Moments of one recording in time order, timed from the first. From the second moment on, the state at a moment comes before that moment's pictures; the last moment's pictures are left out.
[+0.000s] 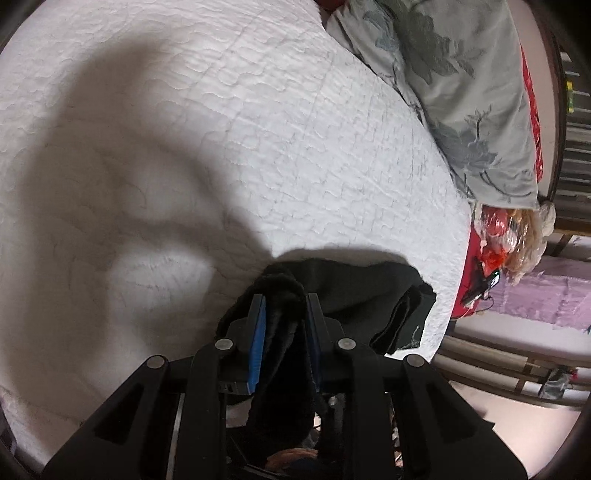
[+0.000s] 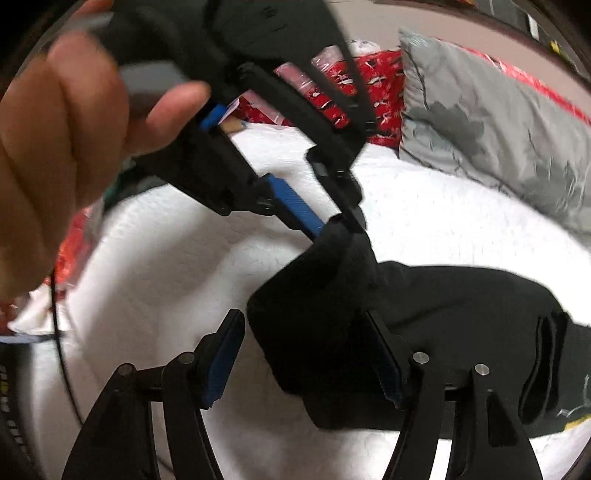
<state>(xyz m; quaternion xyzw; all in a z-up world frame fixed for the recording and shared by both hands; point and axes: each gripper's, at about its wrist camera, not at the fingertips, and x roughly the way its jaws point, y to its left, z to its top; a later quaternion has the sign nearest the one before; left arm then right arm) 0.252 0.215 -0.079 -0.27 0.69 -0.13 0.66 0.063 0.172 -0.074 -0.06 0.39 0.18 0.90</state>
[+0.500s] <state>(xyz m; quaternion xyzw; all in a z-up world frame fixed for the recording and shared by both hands) 0.231 0.186 -0.043 -0.32 0.66 -0.14 0.67 0.068 0.084 -0.036 0.10 0.40 0.23 0.88</state>
